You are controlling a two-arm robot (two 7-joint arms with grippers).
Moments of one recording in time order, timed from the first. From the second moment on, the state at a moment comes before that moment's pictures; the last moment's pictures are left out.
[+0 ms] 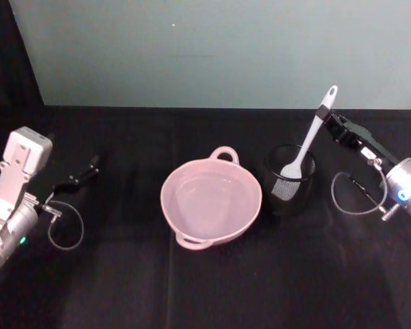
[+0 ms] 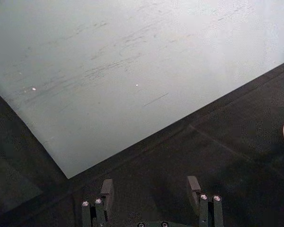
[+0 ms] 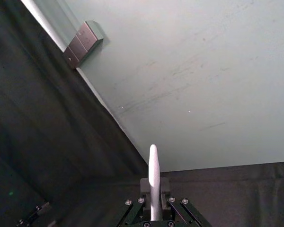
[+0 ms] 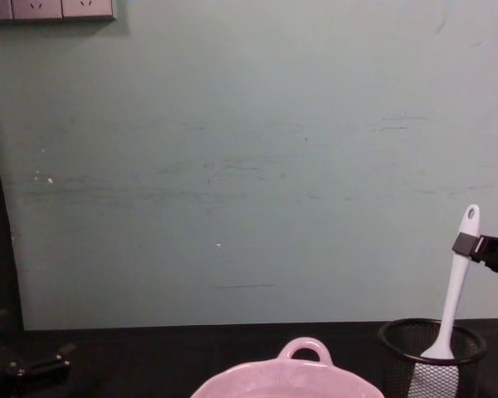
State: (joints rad) left arm -0.20 0.60 0.45 -1.41 -0.25 -0.12 0.03; right arm 0.35 0.40 -0.22 -1.20 0.93 0.09 0.59
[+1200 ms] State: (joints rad) left arm -0.20 0.60 0.45 -1.41 -0.25 -0.12 0.03; right arm 0.38 0.39 -0.25 -1.13 0.96 0.09 0.60
